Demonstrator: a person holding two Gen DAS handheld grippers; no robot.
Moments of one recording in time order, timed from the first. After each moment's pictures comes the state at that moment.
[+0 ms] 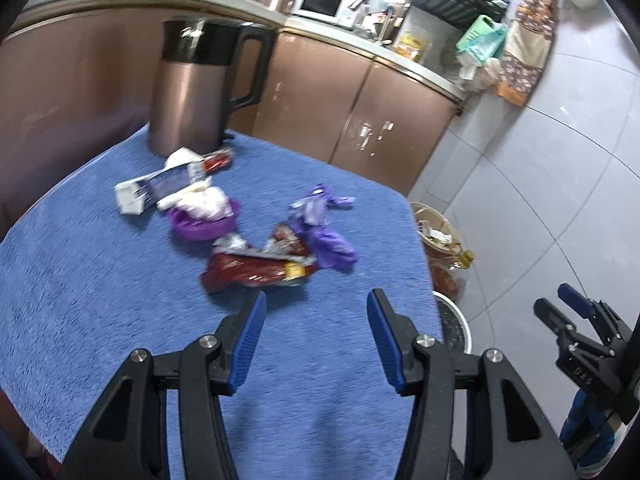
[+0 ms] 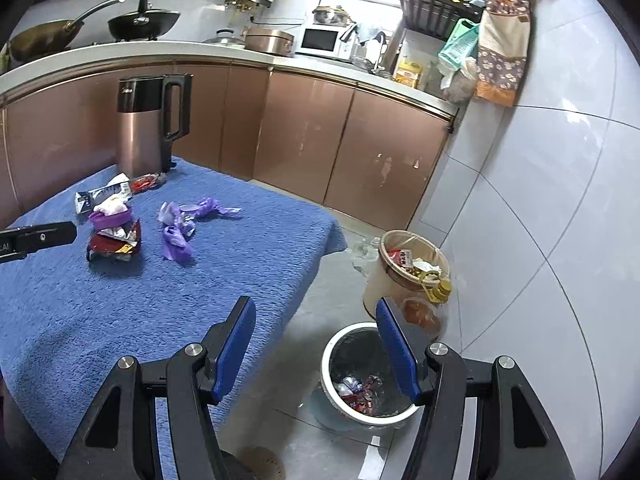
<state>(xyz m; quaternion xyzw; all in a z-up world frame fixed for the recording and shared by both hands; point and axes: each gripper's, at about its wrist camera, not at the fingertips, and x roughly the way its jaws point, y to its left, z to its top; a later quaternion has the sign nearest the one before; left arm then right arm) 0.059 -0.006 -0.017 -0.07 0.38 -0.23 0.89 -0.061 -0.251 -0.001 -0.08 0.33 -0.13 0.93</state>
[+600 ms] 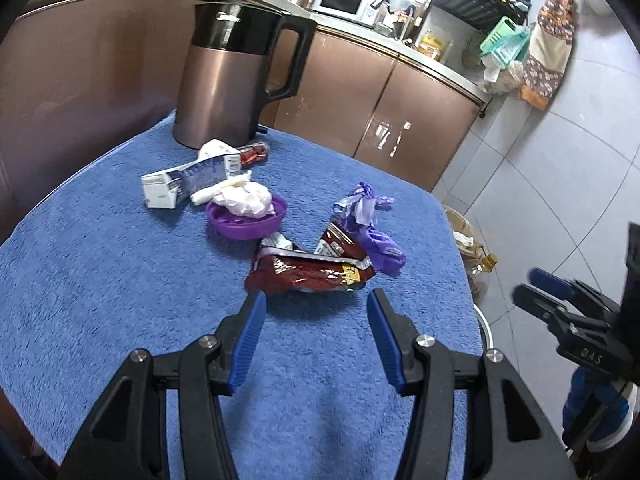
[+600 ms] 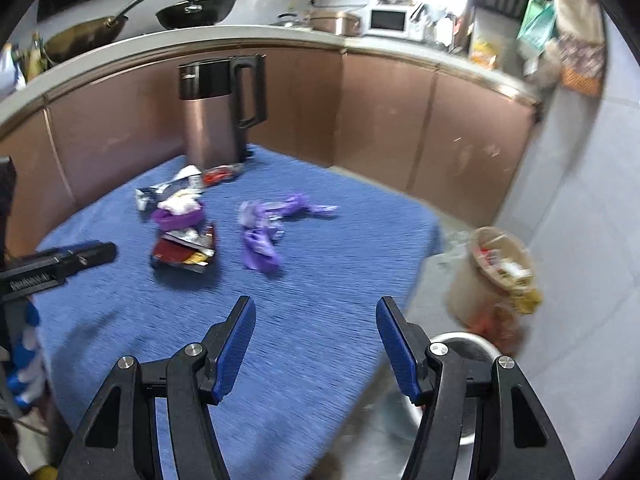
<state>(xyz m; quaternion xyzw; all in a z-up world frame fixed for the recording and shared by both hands) 0.089 0.014 -0.037 -0.06 0.39 -0.21 0.89 0.016 -0.225 -0.023 -0.02 0.37 0.04 0.93</state>
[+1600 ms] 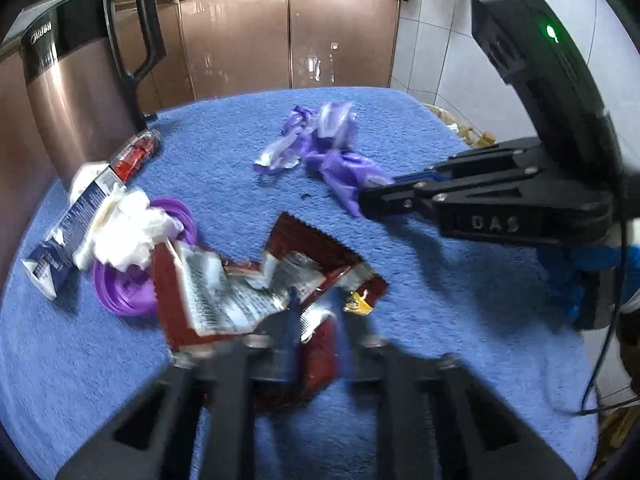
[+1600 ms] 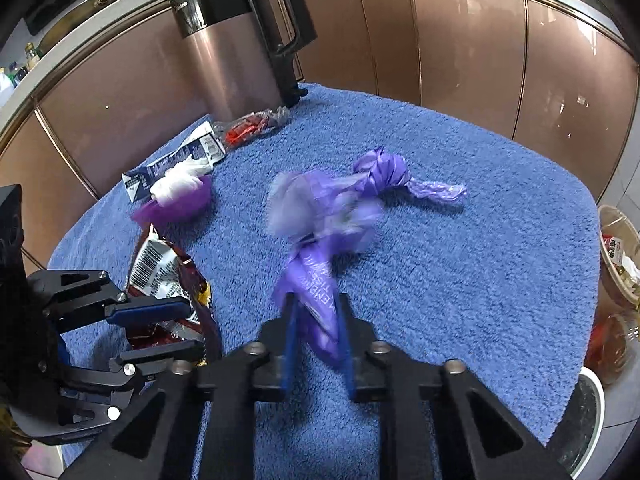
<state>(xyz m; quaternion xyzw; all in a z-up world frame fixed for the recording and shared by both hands) 0.146 -0.072 -0.109 0.14 0.43 -0.32 0.83 0.164 -0.219 -0.118 0.03 0.45 0.17 0.88</state>
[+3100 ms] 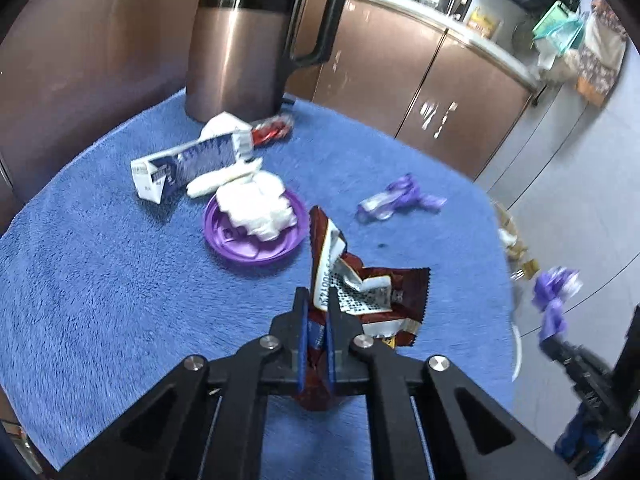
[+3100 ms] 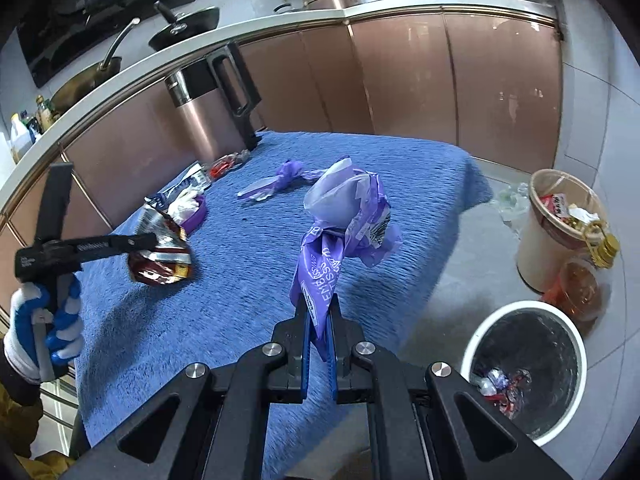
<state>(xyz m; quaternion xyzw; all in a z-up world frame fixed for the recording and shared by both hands) 0.131 -0.024 -0.054 -0.06 0.44 -0.13 0.88 0.025 -0.325 -0.083 0.11 0.38 0.11 0.91</state>
